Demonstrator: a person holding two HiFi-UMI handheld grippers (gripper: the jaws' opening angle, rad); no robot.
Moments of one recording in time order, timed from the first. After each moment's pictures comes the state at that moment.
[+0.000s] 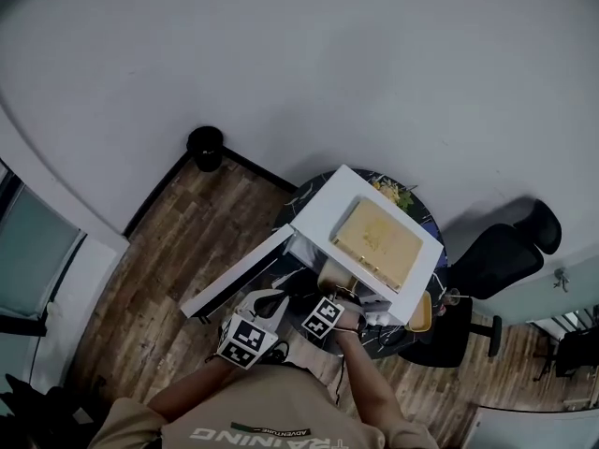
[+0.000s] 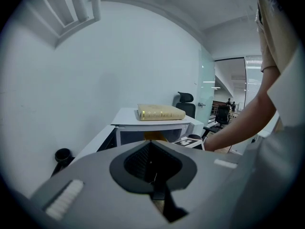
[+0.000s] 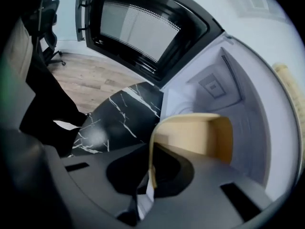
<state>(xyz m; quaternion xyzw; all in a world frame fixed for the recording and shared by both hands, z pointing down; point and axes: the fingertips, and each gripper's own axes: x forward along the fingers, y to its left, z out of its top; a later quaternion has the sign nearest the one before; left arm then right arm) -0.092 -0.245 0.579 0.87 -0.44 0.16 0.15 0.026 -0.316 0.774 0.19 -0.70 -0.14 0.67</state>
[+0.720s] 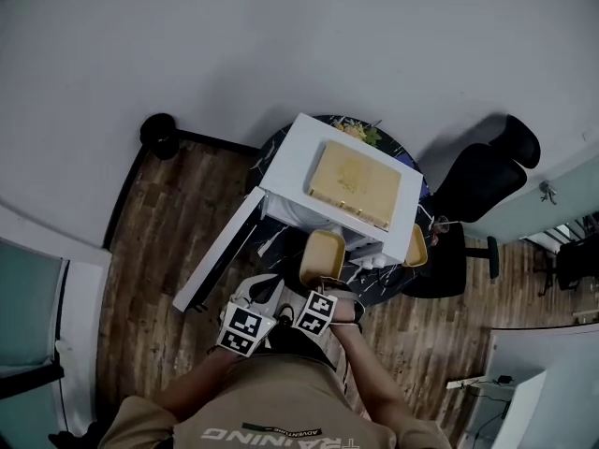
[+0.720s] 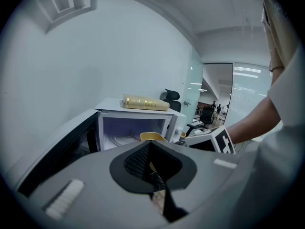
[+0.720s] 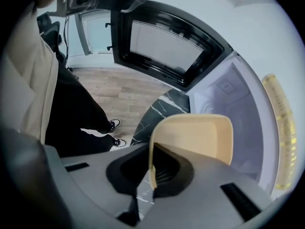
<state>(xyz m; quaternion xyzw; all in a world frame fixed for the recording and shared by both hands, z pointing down) -0.070 -0.215 0.604 0.91 -0.36 0.16 0.16 0.010 -0.201 0.755 0.16 -0.73 -0.06 0.67</state>
